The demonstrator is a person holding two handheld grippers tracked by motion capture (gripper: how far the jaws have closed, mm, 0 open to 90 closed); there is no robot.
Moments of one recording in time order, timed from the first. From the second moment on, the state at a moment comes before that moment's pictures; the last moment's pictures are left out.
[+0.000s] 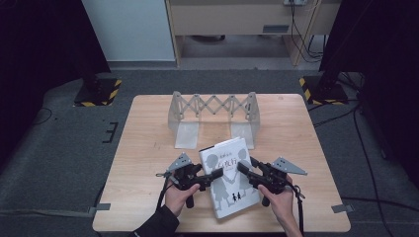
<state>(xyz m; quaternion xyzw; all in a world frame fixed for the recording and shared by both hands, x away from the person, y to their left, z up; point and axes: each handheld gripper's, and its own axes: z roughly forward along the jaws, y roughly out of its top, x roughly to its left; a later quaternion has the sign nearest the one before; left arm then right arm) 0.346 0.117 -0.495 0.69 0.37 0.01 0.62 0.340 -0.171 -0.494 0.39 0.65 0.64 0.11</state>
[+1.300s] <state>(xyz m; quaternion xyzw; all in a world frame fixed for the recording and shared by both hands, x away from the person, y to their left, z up) 0.346 0.130 -0.465 0.68 0.33 0.07 0.65 0.355 -0.230 -0.514 0.48 0.70 0.47 0.22</state>
